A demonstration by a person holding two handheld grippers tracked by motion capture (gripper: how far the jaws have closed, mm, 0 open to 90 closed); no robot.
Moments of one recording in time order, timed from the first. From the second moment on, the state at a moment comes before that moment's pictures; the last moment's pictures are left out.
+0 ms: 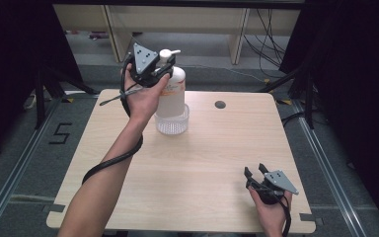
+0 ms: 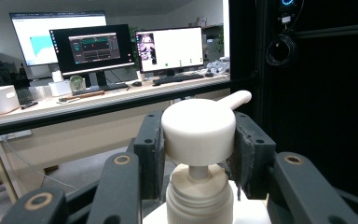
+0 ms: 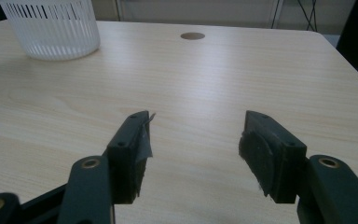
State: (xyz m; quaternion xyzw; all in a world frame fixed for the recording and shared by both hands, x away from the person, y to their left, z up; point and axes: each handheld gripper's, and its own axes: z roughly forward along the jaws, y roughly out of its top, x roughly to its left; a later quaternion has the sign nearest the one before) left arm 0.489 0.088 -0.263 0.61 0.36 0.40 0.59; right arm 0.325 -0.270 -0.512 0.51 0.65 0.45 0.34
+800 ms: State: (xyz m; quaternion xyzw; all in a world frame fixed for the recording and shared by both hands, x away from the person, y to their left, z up) left arm 0.508 0.086 -0.268 0.62 0.35 0.40 0.58; right arm 0.327 -0.271 -0.514 0.51 0.64 0.45 0.35
